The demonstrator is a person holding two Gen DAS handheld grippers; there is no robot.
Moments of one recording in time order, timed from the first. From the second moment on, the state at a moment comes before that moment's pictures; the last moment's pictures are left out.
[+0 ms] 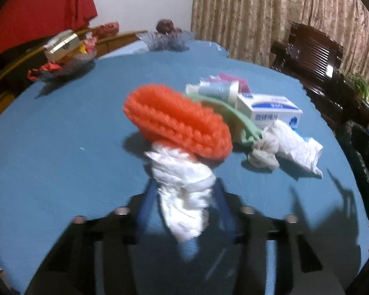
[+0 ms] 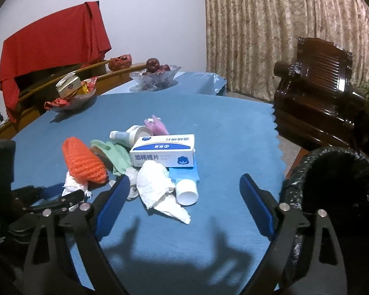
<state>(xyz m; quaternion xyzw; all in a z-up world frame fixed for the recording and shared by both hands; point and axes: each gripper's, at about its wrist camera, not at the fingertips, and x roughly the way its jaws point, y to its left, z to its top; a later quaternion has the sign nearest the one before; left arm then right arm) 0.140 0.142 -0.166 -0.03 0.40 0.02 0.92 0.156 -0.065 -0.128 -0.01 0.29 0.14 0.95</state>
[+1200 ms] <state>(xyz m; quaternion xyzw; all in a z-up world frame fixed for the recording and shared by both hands) 0.121 0.134 -0.133 -0.03 0.33 -0.01 0.94 0.193 -0.019 -0.163 -0.04 0.38 0.21 0.90</state>
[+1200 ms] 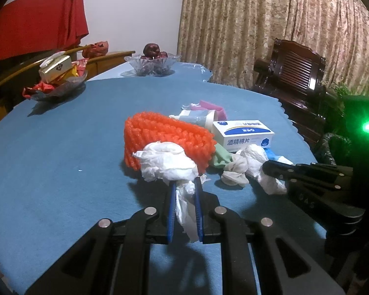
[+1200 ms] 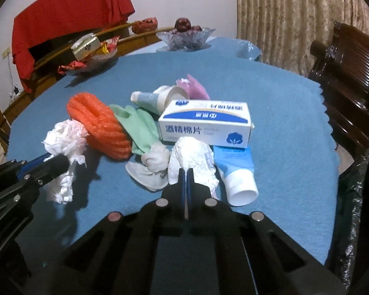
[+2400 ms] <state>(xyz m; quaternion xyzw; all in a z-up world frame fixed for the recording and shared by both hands) 0.106 0.028 -0.070 0.00 0.28 -0.14 0.95 0.124 -0.137 -0.064 0.02 0.27 0.16 0.95</state>
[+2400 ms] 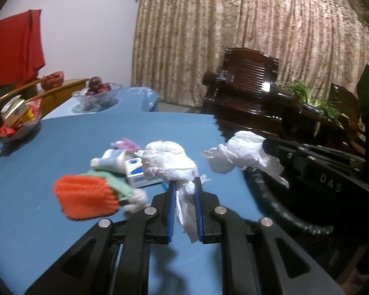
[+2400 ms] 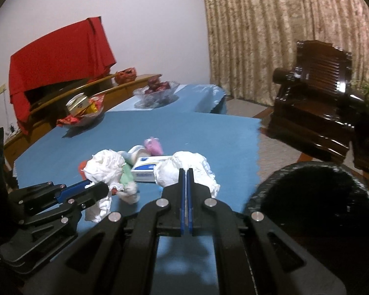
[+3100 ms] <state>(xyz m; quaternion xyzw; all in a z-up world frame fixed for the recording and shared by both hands) 0.127 -0.112 -0.061 0.03 0.26 -0.27 0.93 0.088 -0.270 -0.061 0.03 0.26 0.01 0.97</state>
